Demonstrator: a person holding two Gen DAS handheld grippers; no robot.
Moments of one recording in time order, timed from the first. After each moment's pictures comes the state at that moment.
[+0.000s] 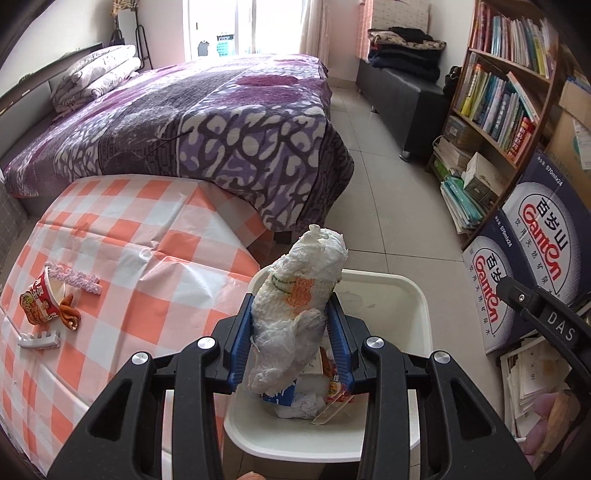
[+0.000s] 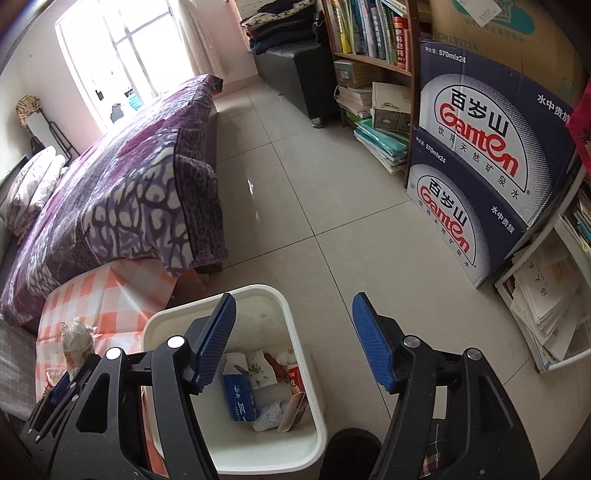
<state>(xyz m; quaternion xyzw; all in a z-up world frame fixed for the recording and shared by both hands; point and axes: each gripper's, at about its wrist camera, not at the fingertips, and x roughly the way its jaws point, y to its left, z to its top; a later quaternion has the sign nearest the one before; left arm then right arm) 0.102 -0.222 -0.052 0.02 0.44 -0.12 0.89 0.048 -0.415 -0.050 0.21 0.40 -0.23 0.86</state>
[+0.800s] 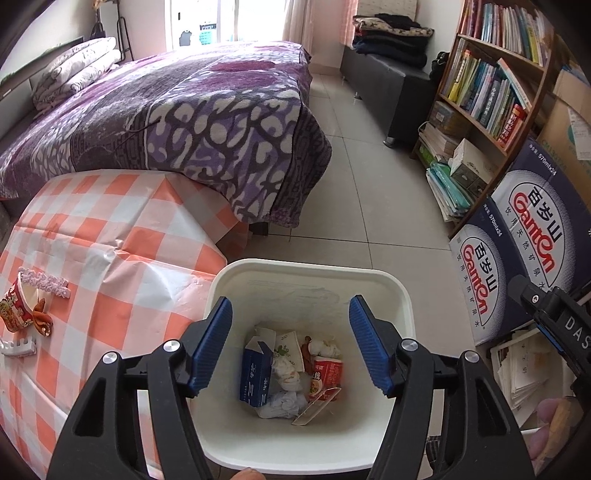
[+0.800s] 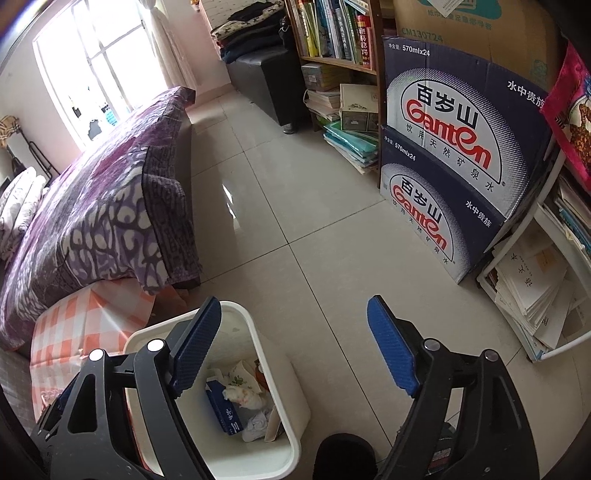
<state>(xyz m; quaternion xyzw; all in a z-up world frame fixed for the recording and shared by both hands) 0.117 -0.246 -0.066 0.02 0.46 -0.15 0.87 0.039 -0.439 -0.051 0.22 0.39 -0.27 0.85</state>
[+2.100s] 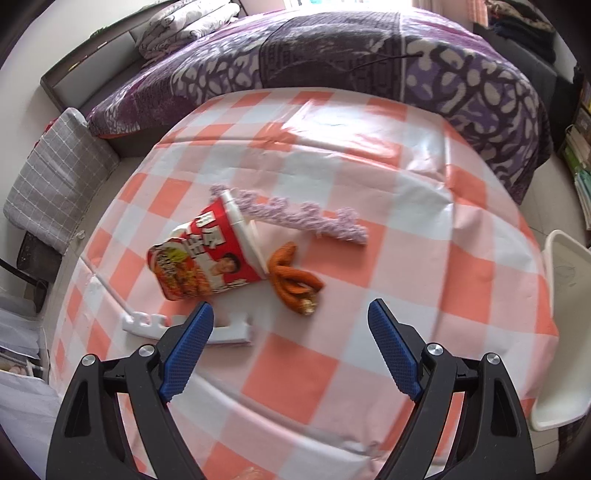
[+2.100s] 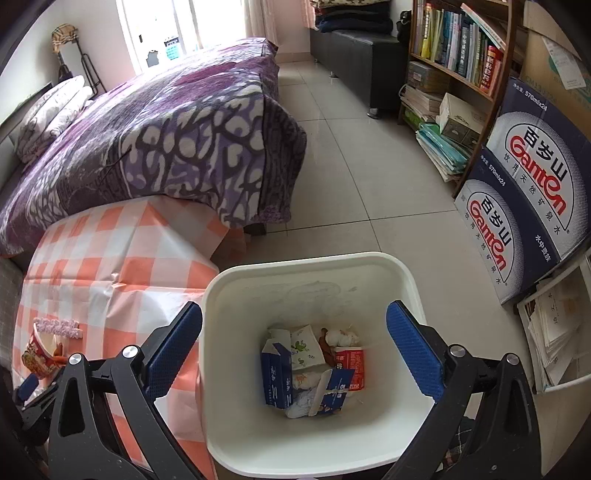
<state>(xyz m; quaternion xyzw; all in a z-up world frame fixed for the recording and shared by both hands) 0.153 0.039 -0.124 0.07 0.53 0.09 0.84 0.119 -0.274 -0.073 0.11 0.45 -0.17 0.87</state>
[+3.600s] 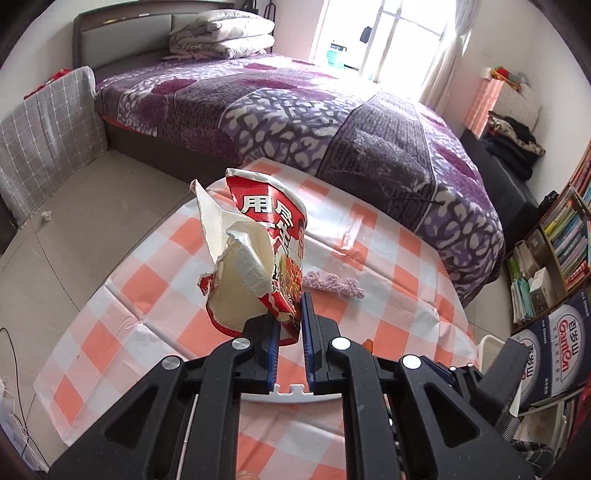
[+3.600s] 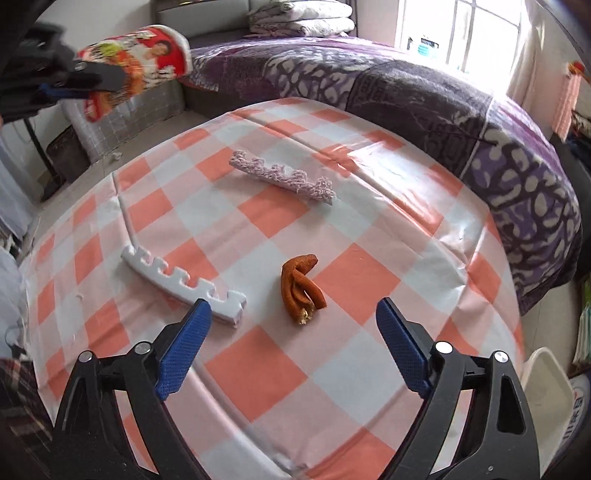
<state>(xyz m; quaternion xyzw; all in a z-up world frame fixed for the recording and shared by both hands) 0.149 0.222 -0.006 -0.12 0.43 0.01 0.89 0.153 0.032 -0.118 -0.10 0.46 0.20 0.86</state>
